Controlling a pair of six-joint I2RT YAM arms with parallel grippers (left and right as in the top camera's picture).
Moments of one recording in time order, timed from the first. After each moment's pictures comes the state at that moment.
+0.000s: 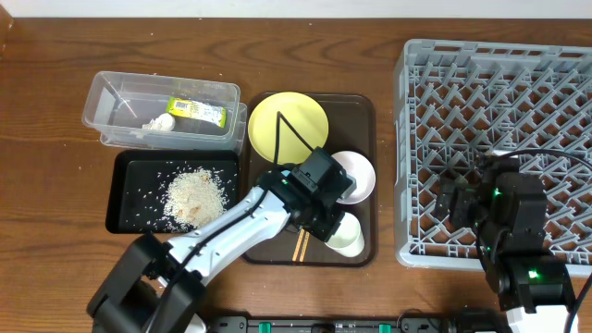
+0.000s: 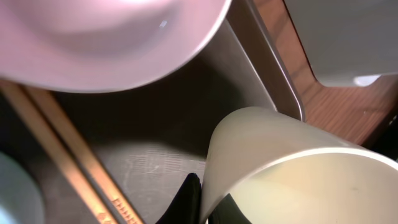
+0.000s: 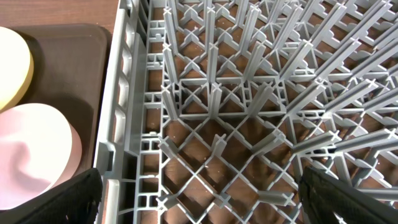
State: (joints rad) left arm -0.74 1.62 0.97 -0.60 0.37 -0.18; right arm 0.05 0.77 0.68 -0.65 0.09 0.12
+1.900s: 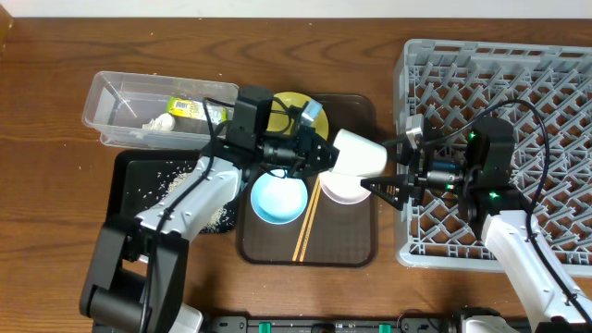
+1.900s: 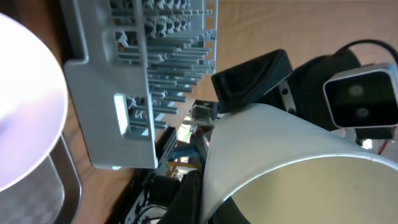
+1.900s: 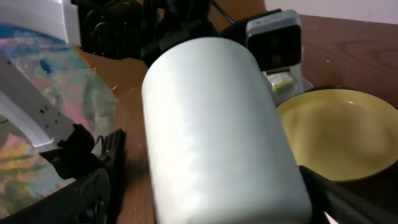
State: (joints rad) left arm -0.37 1.67 0.97 0.05 1.24 -0.96; right arm 0.05 1.30 0.68 0.06 -1.30 -0.07
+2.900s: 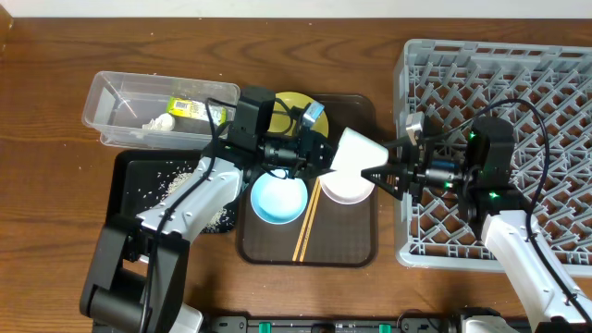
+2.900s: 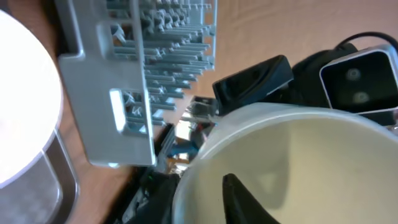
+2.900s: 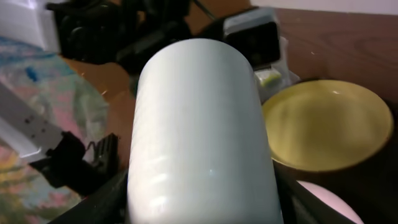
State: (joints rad) left arm -0.38 1.67 0.97 0.04 1.22 -0.95; right arm 0.05 1.30 0.68 0.06 -1.22 -0.01
